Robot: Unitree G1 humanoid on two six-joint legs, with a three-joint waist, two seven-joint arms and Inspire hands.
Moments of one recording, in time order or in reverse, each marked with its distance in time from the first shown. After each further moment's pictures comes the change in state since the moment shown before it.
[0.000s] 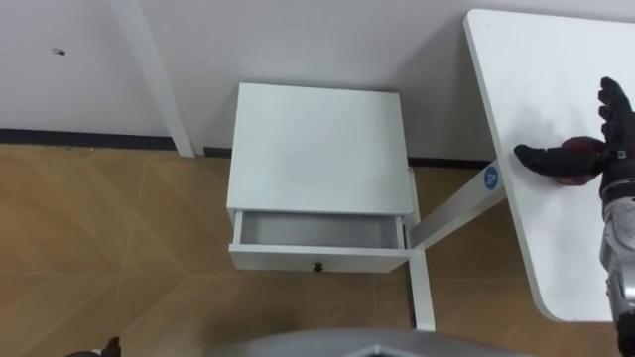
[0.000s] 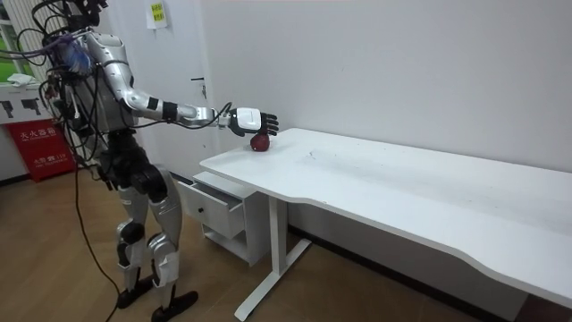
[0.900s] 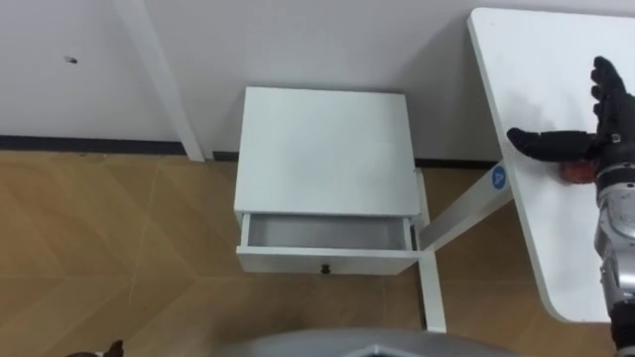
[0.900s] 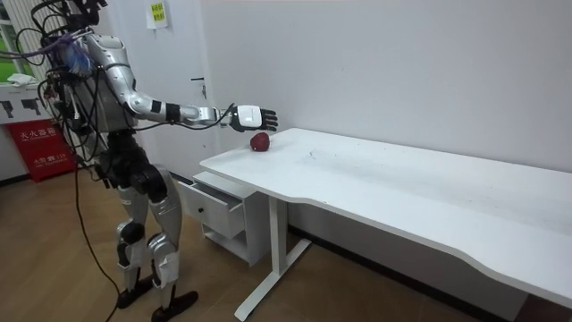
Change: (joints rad) left arm -0.003 0.000 0.025 0.011 0.002 -0.001 -0.017; right arm -0.031 0.007 0.000 -0.041 0.005 0.000 0.000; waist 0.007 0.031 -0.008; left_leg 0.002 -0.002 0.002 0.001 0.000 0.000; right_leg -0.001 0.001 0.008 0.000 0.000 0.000
